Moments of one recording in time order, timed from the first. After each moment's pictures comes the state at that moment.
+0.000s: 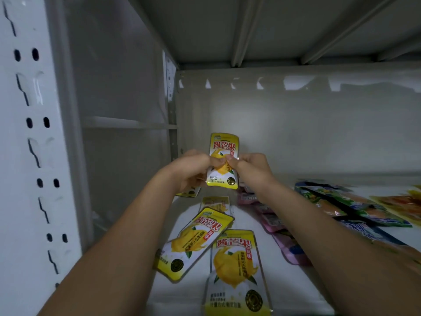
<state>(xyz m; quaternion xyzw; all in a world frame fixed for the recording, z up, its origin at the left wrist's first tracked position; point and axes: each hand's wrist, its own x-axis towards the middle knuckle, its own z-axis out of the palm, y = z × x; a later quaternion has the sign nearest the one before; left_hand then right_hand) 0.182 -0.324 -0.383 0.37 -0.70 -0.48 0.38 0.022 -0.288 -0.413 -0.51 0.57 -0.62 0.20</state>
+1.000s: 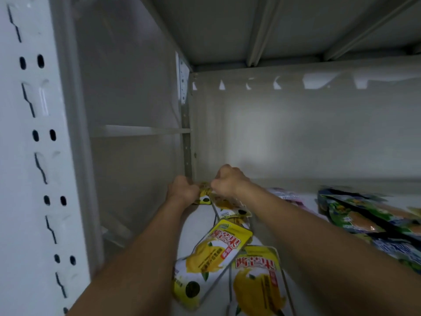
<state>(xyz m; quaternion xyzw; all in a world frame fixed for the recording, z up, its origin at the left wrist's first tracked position) 0.218 -0.430 -0.451 0.59 -0.65 -0.23 0.43 0.076 -0.355 -0.407 -0.64 0.72 -0.27 0.09</state>
